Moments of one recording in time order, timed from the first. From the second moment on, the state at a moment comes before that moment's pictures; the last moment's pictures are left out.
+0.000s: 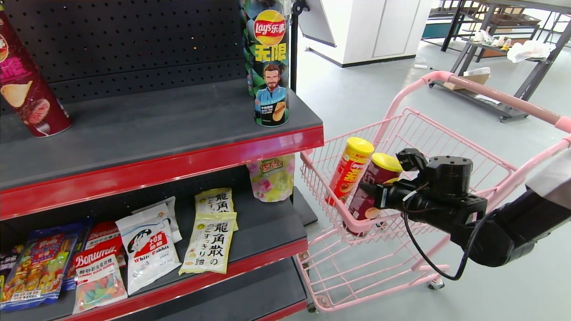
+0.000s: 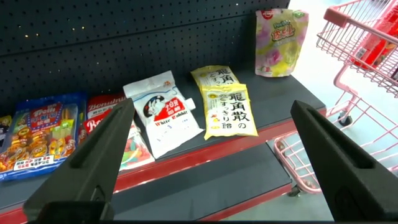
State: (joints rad) left arm 0.00 0.00 0.00 0.00 -0.02 0.00; right arm 0.27 2.03 -0.70 -1.02 0.13 0.15
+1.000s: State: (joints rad) left arm 0.00 0.00 0.00 0.00 -0.02 0.00; right arm 0.17 1.38 -0.94 -0.22 0.08 0.01
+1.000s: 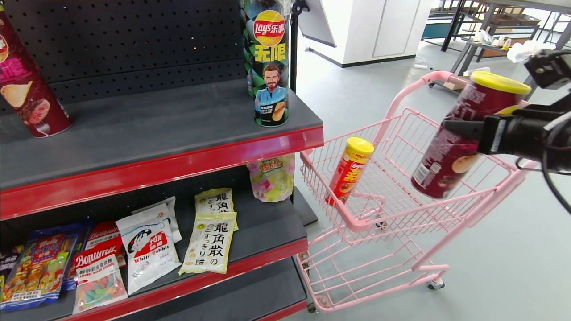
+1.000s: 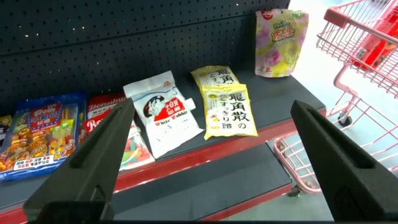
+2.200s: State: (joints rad) left arm 0.00 0.00 0.00 0.00 -0.02 0.00; right arm 0.22 0.81 -0.56 0.08 0.06 -0.10
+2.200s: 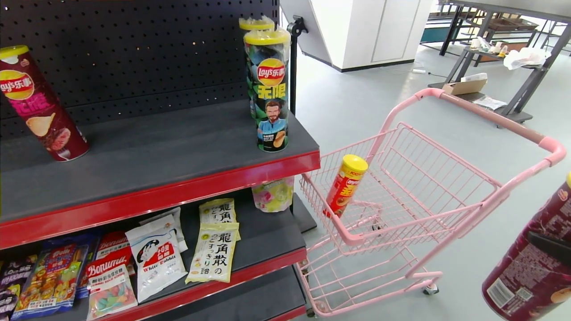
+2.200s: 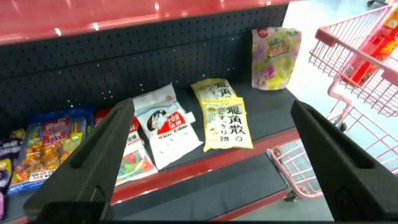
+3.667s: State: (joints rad) left arm 0.00 0.00 0.00 0.00 -0.02 0.00; right arm 0.23 0.94 -0.62 0.07 0.06 -0.15
